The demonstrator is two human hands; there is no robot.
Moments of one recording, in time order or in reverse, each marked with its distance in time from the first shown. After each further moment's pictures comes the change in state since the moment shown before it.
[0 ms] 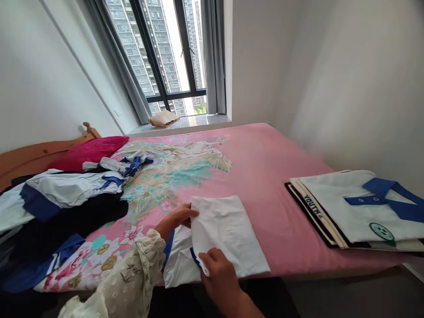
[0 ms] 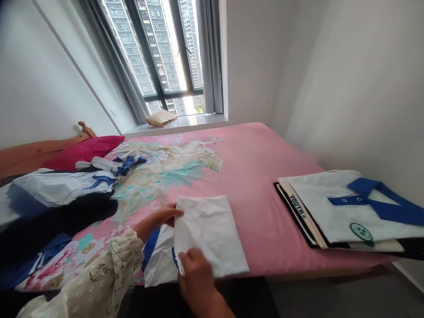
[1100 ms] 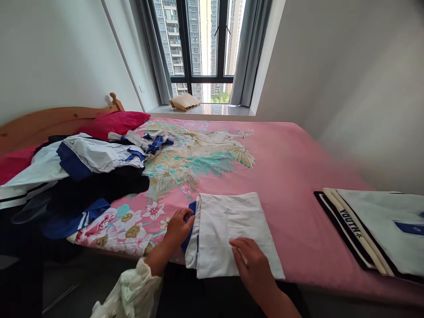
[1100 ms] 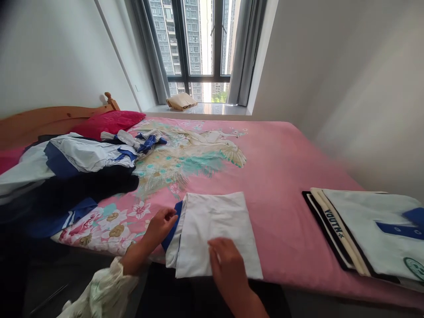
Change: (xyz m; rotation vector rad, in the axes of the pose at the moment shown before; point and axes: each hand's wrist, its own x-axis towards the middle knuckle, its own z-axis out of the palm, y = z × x) left_hand -0.056 -0.123 -0.041 0.196 0.623 0.358; right_hand 0.006 -0.001 -0.016 0.063 0.059 -0.047
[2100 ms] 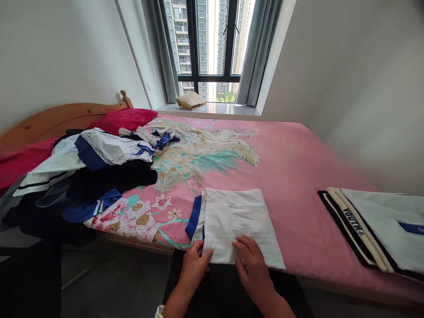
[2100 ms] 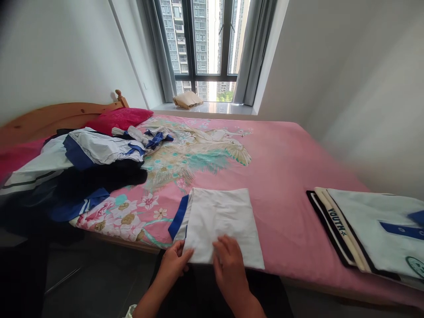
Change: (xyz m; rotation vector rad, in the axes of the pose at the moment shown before) left_hand -0.115 -0.011 0.048 -0.241 -0.184 -0.439; right_hand -0.043 0.022 0.026 -0.181 -0.052 -0.052
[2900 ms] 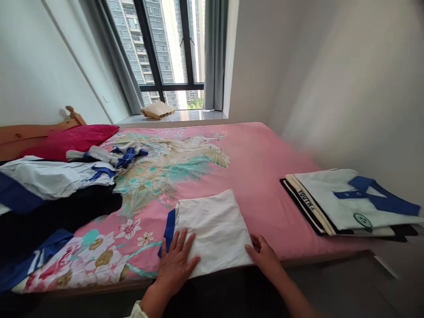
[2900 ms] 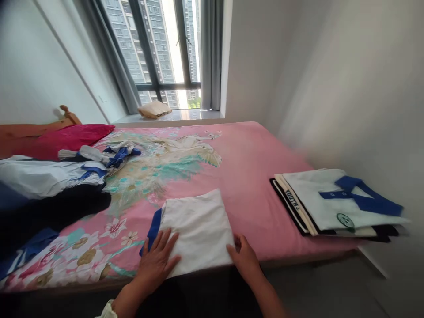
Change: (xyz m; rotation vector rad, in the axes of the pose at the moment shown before) left_hand 0.063 0.005 -0.008 1.162 0.113 0.771; right_hand -0.012 0.105 -0.037 0.549 -0.012 0.805
